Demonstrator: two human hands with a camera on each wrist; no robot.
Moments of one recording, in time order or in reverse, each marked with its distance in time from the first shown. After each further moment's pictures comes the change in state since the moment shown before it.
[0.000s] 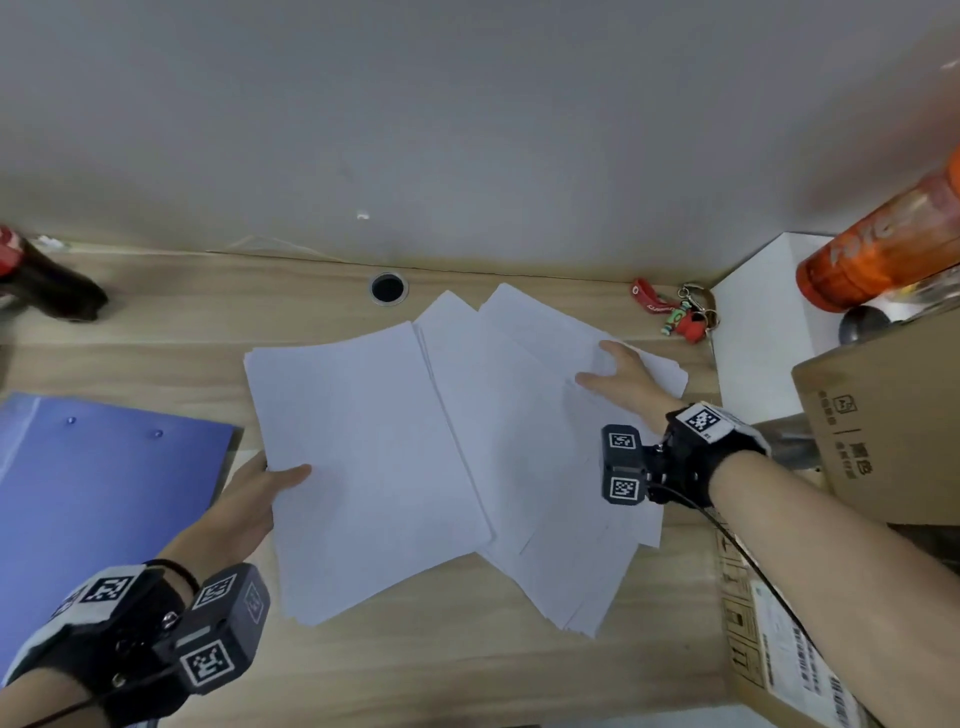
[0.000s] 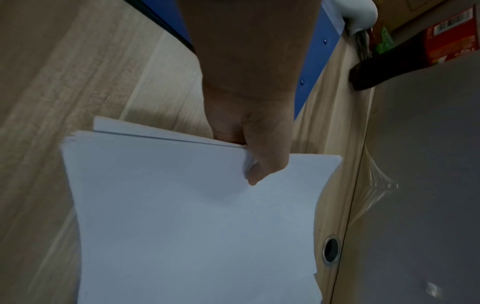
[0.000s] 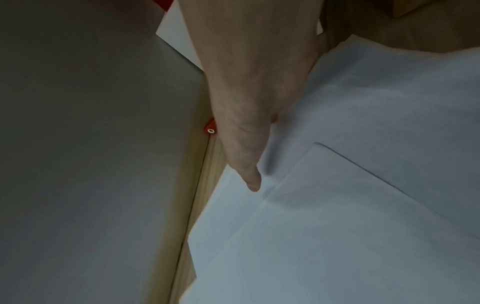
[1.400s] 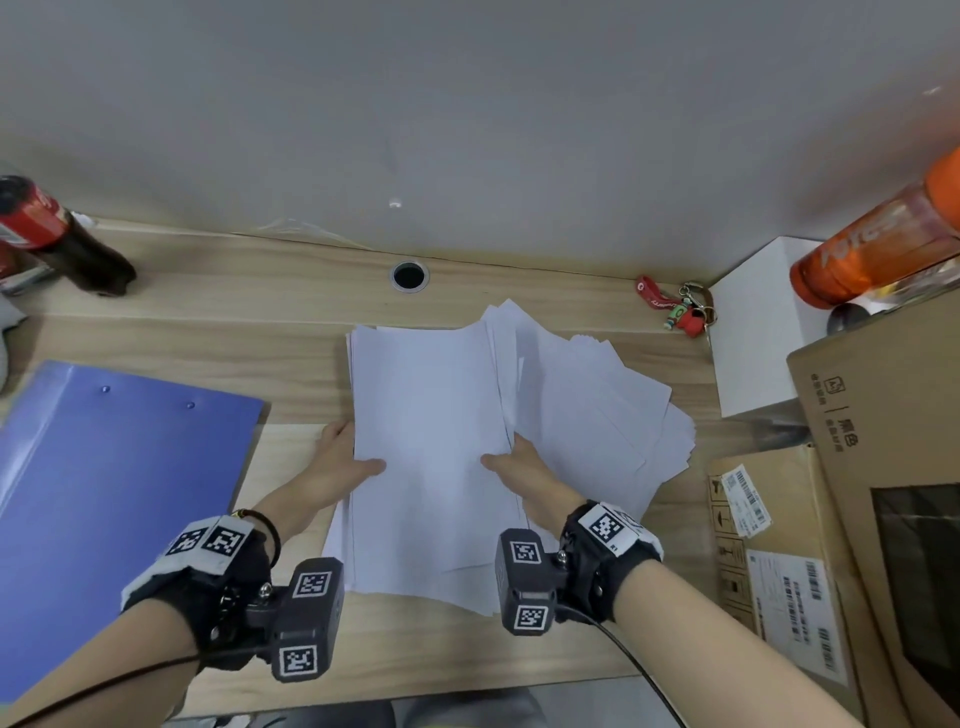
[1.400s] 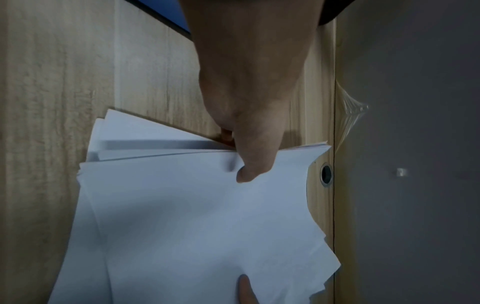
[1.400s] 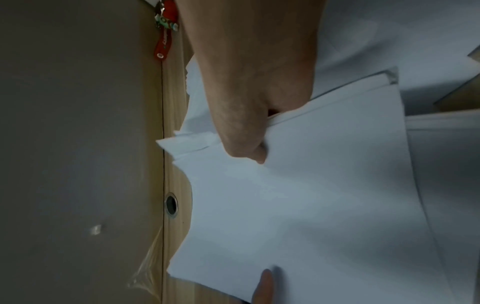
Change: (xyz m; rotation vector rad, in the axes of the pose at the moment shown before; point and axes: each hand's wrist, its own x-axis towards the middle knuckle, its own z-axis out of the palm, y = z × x) left_hand 0.007 -0.011 0.031 0.556 -0.076 0.100; right_hand -0.132 -0.051 0.135 0.488 -0.301 0.172
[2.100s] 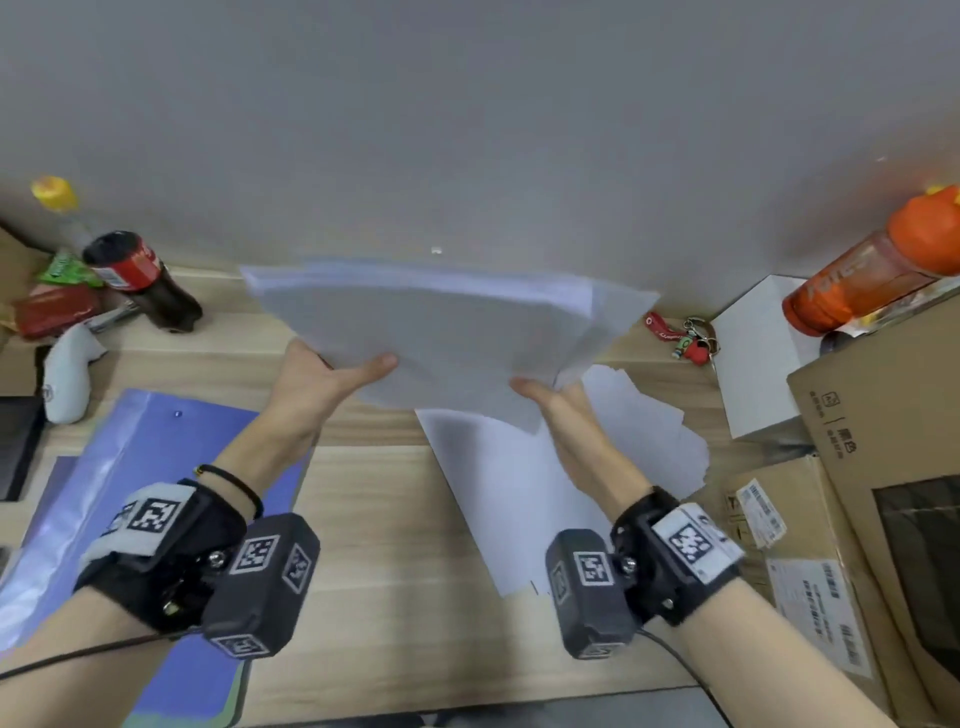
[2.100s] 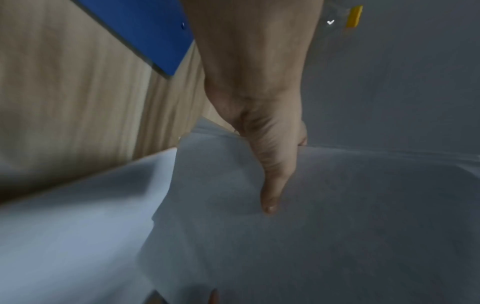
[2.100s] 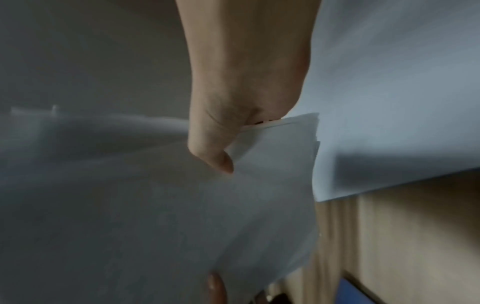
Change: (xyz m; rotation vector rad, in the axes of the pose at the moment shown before) left_hand -0.076 0.104 -0.088 -0.520 0.282 0.636; right_hand -0.083 -0.104 0.015 0.244 0.063 -0.553
